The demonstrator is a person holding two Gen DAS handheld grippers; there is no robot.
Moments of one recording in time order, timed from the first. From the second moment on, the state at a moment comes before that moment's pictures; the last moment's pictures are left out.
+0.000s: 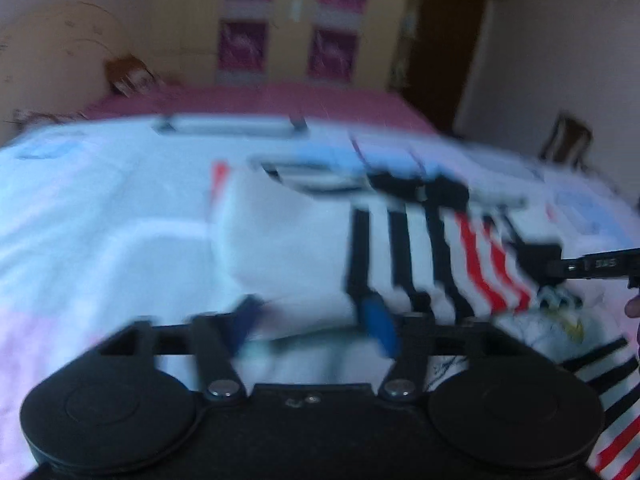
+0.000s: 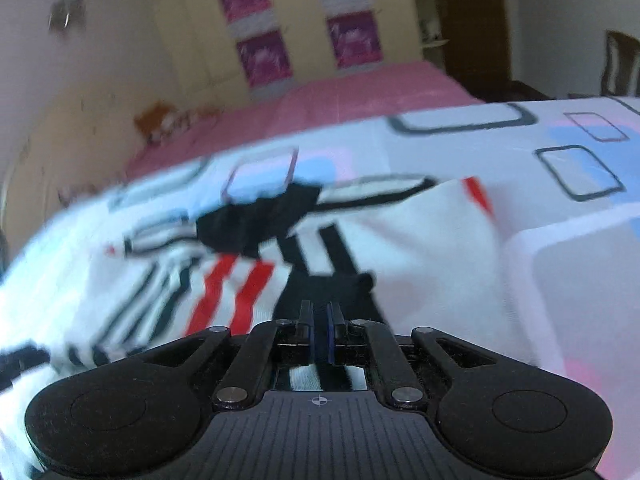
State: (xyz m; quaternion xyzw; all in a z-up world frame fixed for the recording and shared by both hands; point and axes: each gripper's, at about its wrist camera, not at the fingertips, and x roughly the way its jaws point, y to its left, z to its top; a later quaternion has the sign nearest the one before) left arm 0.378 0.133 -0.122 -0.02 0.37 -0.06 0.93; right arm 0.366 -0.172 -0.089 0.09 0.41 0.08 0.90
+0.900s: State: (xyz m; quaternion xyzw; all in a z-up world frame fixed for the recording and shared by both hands) left arm 0.446 0.104 -0.149 0.01 0.36 -0.07 0.93; right arm 0.424 -0.095 -0.095 -0.02 0.38 0.17 0.91
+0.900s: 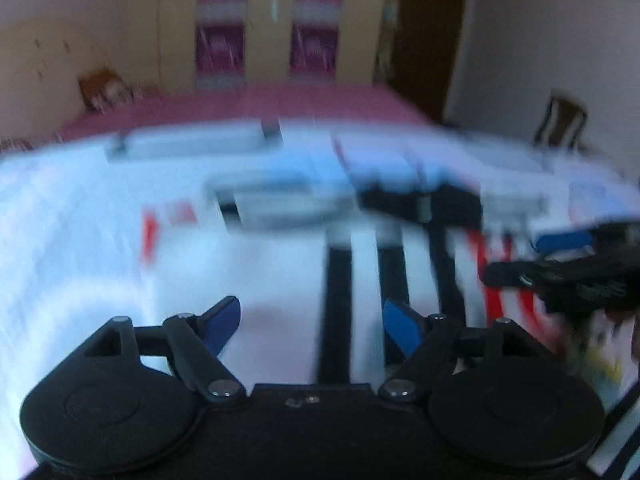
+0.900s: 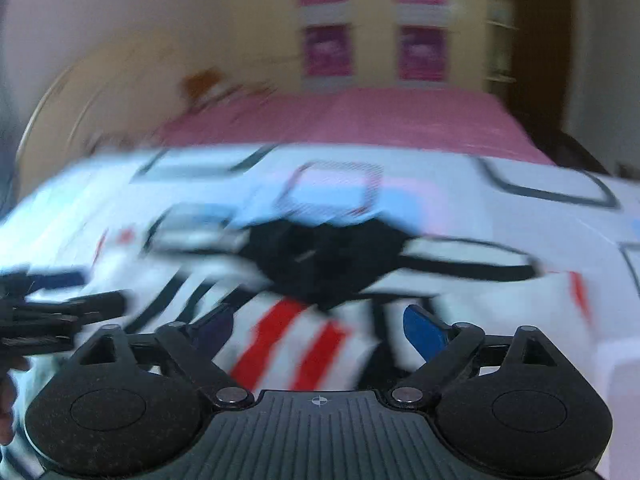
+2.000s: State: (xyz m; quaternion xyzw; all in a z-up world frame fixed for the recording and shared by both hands) left arm 0.379 0.116 -0.144 0.03 0.36 -0.05 0.93; right arm 0.372 -0.149 -0.103 0.01 0.38 0.08 0.92
